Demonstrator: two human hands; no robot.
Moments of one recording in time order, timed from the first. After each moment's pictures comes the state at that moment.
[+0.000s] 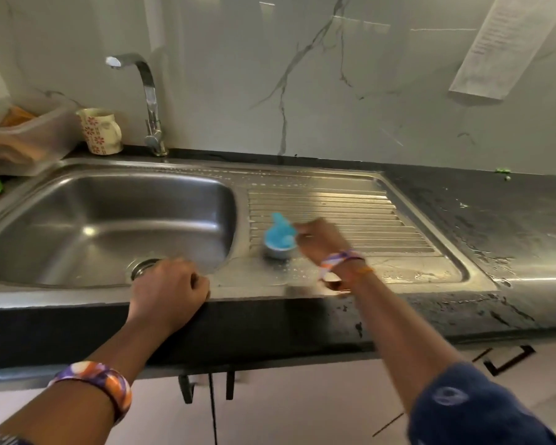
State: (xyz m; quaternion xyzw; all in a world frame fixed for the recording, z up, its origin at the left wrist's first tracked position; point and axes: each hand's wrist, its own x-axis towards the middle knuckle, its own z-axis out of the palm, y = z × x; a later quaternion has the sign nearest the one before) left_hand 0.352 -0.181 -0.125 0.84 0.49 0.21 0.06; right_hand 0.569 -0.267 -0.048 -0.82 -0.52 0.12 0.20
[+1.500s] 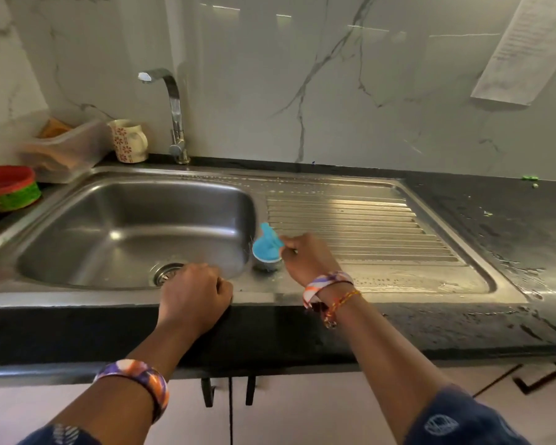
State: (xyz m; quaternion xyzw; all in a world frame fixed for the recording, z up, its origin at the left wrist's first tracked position) left_hand 0.354 -0.185 -0.122 0.85 0.49 0.19 0.07; right_hand 0.529 -0.232 -0.083 -0.79 -0.54 0.10 0.27
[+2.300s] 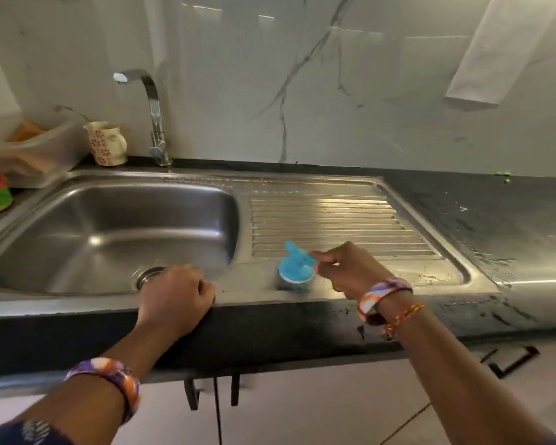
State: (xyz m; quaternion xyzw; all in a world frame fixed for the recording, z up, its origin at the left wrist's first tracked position) left_hand 0.353 -0.182 -0.122 0.85 0.49 0.19 0.07; right_hand 0.575 -0.301 -0.051 -0.82 -0.50 0.18 0.19
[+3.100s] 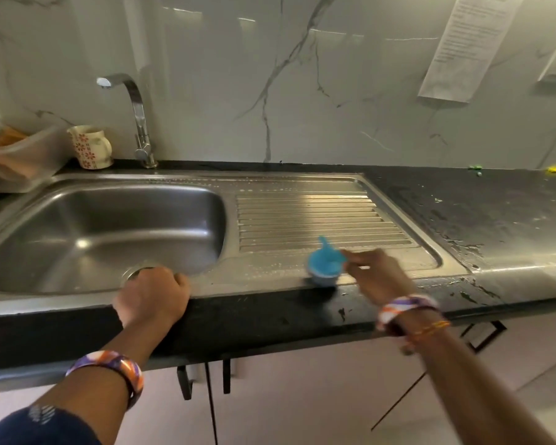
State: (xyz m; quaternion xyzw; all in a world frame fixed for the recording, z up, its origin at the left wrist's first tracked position) left_hand 0.353 -0.188 -0.125 0.75 0.63 0.17 0.07; right_hand 0.578 -0.364 -0.050 -0.86 -0.39 0.14 0.28
